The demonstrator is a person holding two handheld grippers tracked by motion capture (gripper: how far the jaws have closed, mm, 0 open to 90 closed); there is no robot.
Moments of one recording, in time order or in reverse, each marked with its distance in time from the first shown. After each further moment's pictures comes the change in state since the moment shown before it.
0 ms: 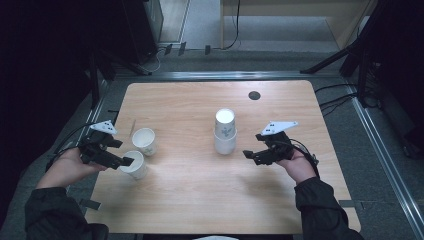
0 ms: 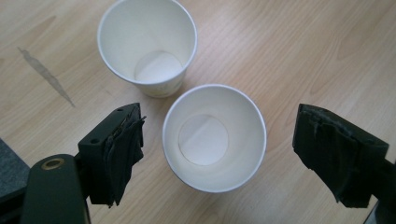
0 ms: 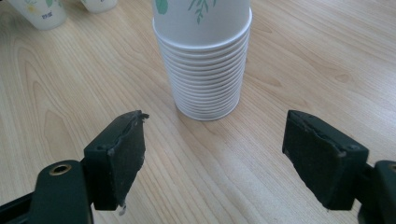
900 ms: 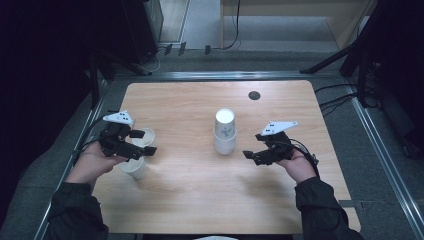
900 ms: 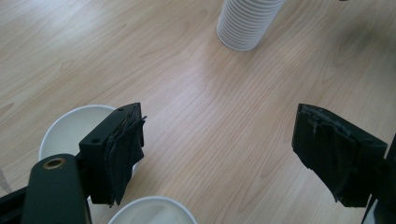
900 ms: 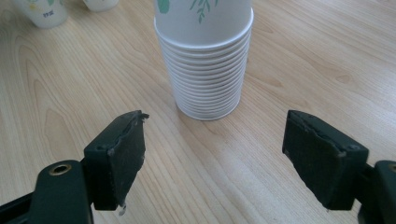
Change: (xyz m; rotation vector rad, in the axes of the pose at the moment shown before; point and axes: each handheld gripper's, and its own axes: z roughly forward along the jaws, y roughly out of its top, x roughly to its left) left arm -0.033 0.045 0.015 -0.196 -0.103 -0.009; right arm 0.000 0.000 0.000 0.004 0.004 -0.005
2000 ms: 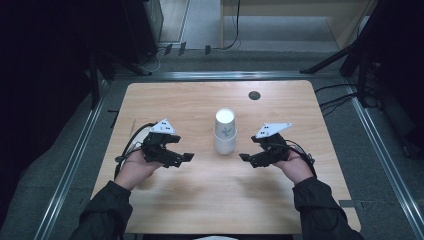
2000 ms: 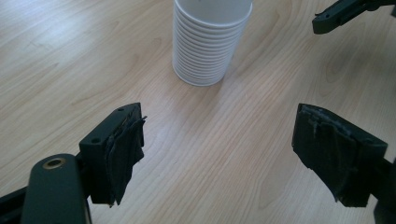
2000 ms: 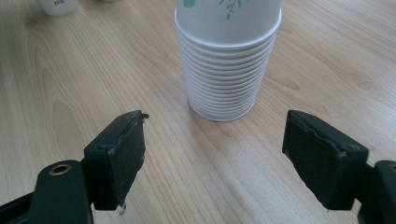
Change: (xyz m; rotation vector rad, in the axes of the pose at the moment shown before) left arm -0.057 0.021 0.077 -0.049 -0.008 0.057; right arm 0.008 0.002 0.008 0.022 0.027 -0.047
